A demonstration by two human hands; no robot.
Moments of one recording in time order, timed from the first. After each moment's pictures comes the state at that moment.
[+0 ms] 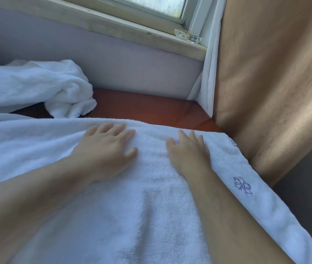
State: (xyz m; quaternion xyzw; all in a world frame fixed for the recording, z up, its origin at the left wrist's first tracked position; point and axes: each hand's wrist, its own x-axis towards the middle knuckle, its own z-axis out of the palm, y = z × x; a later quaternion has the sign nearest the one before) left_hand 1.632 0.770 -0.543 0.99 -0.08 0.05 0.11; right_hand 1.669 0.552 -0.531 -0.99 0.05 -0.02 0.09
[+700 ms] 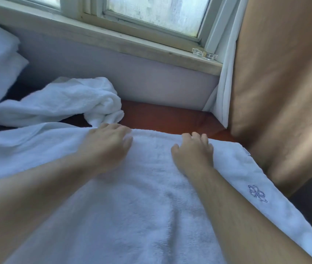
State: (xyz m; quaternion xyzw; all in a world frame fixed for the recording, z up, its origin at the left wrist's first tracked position) left_hand 1.615 0.827 -0.520 0.98 -0.01 0.10 0.18; right_hand 1.656 0.603 -0.510 -1.00 0.00 -0.08 0.05
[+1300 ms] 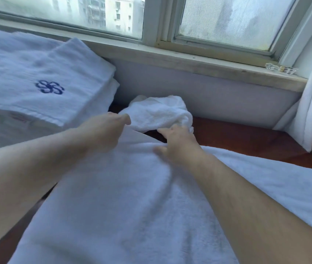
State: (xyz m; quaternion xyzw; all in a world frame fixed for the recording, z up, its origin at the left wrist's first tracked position) left_hand 1.569 1.011 -0.468 1.00 0.07 0.04 0.03; right_hand 1.655 0.809 -0.489 -0.95 -0.31 -0.01 0.07
